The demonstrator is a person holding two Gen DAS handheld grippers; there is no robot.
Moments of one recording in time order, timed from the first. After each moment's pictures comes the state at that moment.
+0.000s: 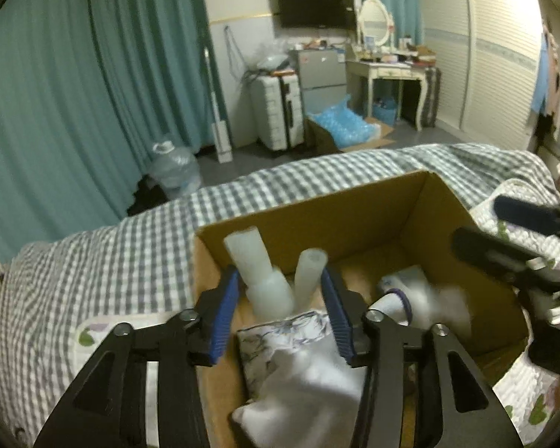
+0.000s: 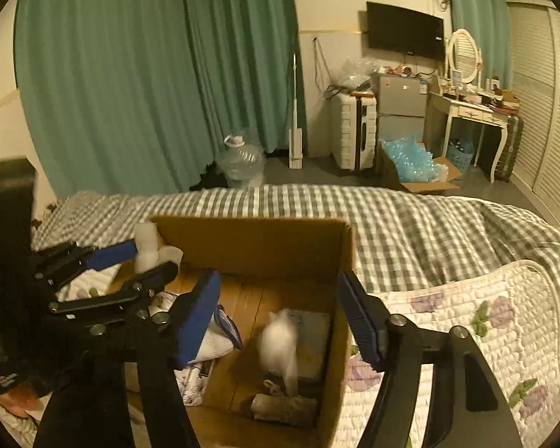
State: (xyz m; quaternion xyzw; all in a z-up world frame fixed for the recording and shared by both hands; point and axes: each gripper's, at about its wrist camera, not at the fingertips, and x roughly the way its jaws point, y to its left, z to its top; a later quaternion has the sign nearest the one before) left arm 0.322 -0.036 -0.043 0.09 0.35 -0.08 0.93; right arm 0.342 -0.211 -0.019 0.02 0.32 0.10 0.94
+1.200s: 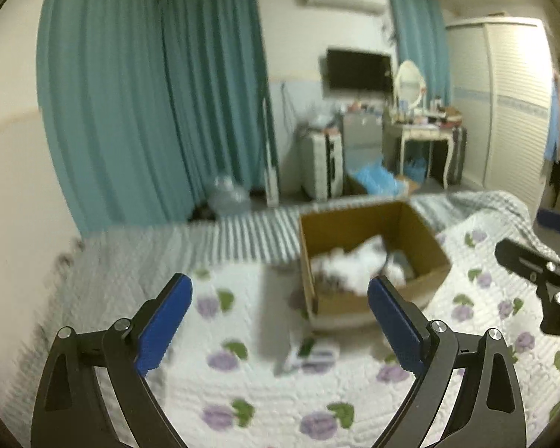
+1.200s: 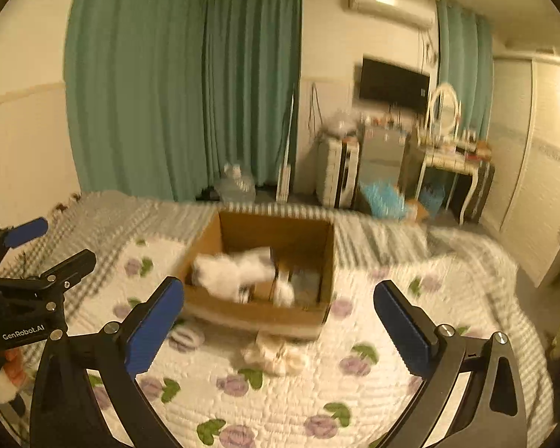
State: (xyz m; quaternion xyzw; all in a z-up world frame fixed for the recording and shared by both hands) left arm 0.127 0.045 0.016 0.04 0.27 -0.01 0.96; right arm 0.148 -0.178 0.040 -0.03 0.26 0.07 0.96
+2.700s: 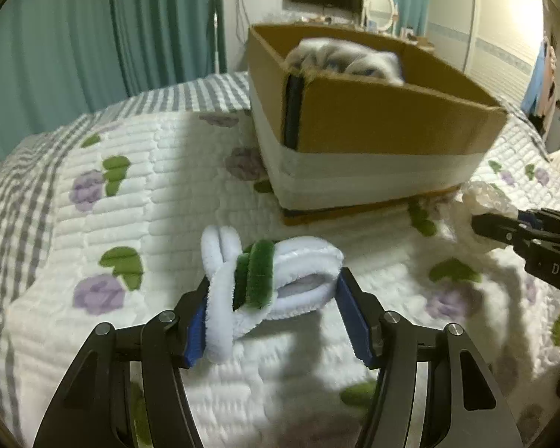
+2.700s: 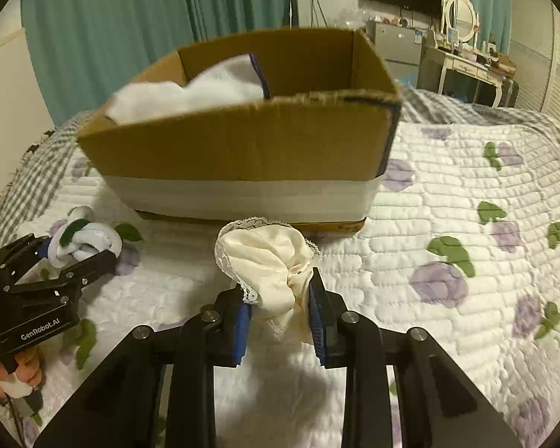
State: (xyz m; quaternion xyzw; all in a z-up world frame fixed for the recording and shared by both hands) left arm 0.170 0.031 -0.144 0.04 0.39 -0.10 0.91; right arm 0.214 -0.199 -0.150 0.01 0.41 0.08 0.91
